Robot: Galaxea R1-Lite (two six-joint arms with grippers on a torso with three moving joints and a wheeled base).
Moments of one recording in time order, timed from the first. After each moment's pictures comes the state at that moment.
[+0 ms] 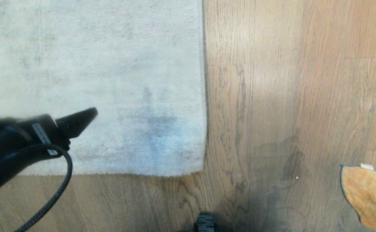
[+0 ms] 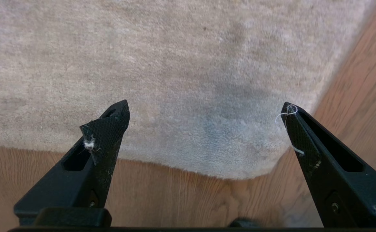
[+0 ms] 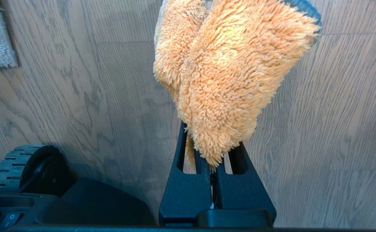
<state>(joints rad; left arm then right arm) -0.84 1.07 -0.74 -0.15 0.78 -0.36 -0.01 0.00 0.00 0.01 0.00 -0.04</state>
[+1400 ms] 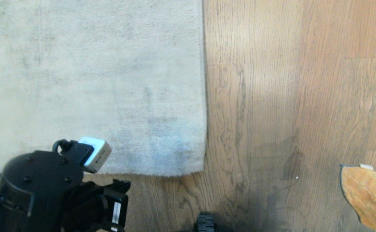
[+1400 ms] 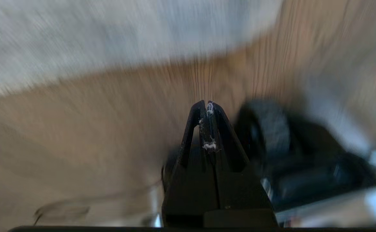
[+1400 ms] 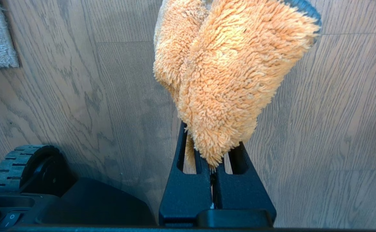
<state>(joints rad) -0.94 1.28 -0.59 -0.02 0.51 -0.40 -0.01 0.00 0.00 0.01 0.00 -0.04</state>
